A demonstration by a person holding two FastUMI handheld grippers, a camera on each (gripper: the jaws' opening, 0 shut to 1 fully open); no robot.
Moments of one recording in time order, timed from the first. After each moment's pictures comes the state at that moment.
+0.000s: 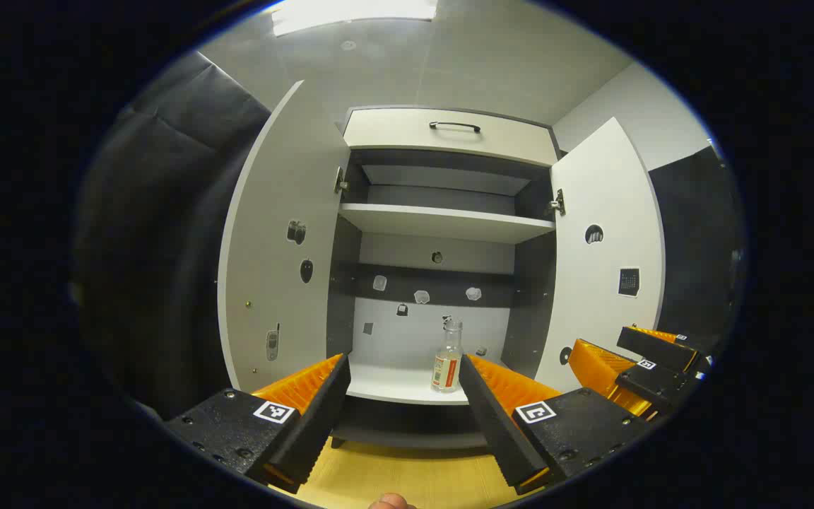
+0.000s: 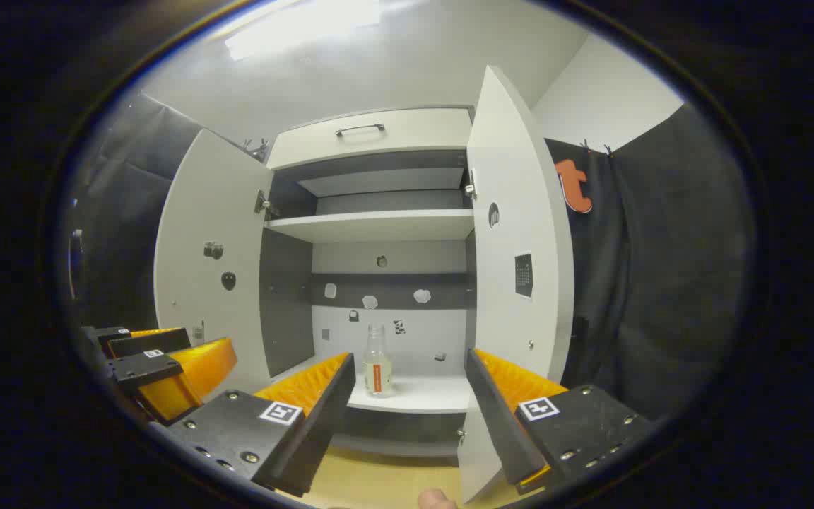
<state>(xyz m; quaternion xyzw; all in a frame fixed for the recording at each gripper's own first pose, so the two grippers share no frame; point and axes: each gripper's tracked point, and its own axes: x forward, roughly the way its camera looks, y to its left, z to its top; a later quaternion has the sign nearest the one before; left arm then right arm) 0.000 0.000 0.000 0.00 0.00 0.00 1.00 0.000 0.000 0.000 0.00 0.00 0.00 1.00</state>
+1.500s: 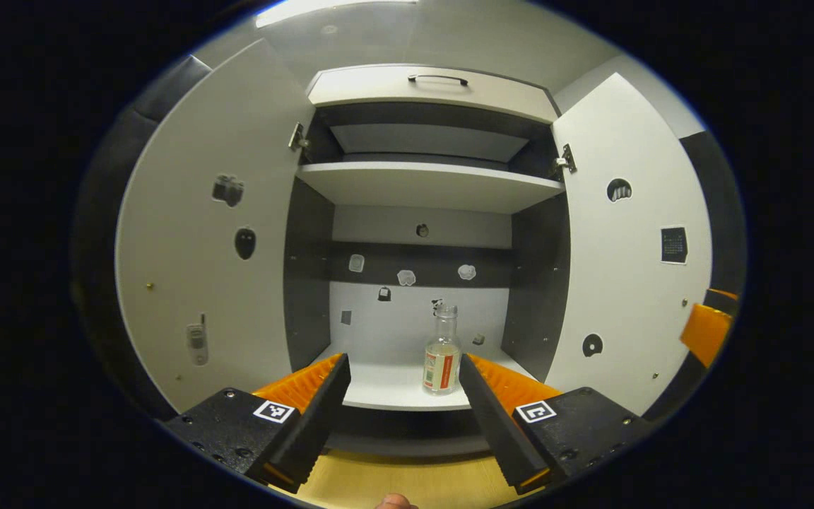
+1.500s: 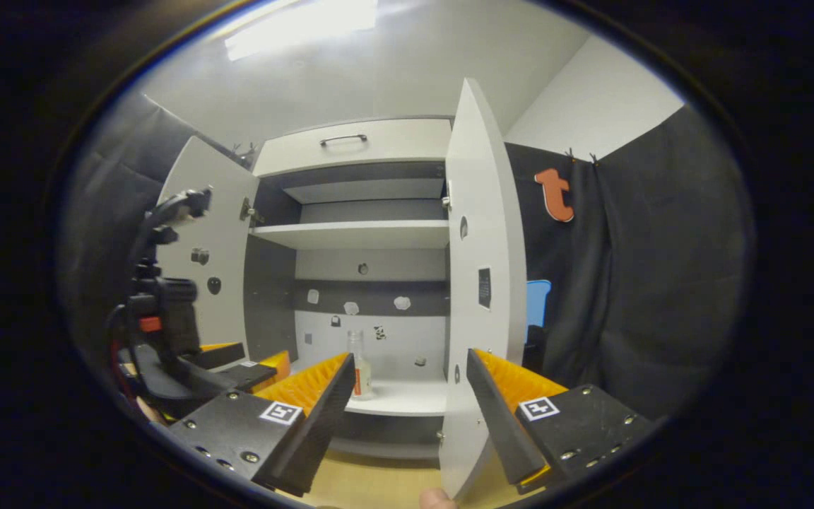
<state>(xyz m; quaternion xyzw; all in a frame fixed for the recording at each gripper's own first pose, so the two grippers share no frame) 0.121 -0.027 -0.047 0.02 0.04 -0.04 1.00 -0.012 -0.025 0.017 0.00 -0.02 -0.05 1.00</state>
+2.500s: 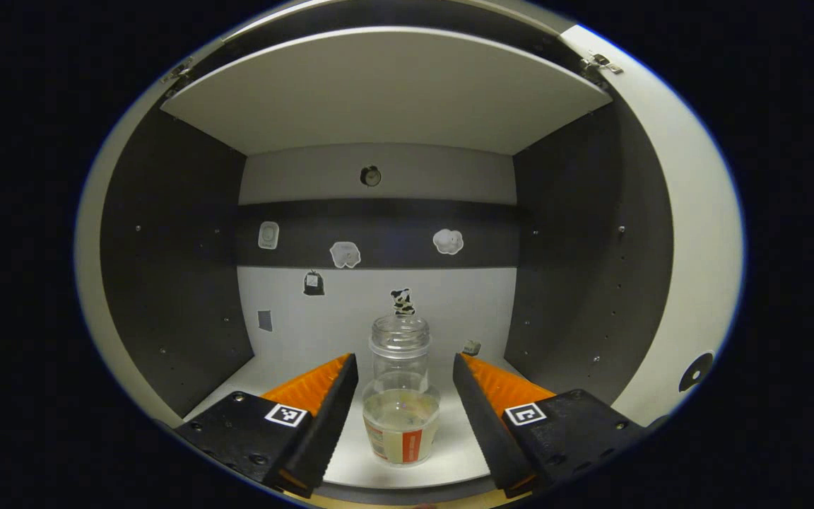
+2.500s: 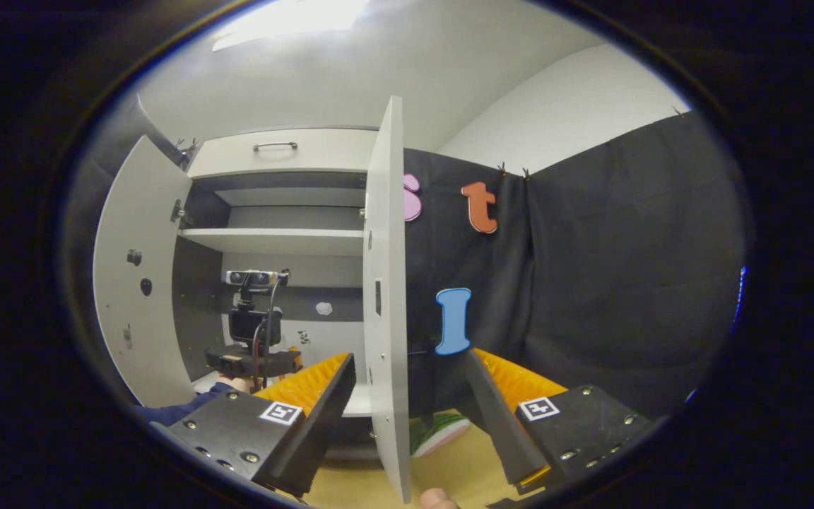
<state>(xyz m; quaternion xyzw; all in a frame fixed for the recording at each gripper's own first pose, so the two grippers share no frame) 0.330 -0.094 -0.120 0.04 0.09 -0.07 0.99 -0.048 -0.099 0.031 -0.02 -0.03 -0.20 0.98</state>
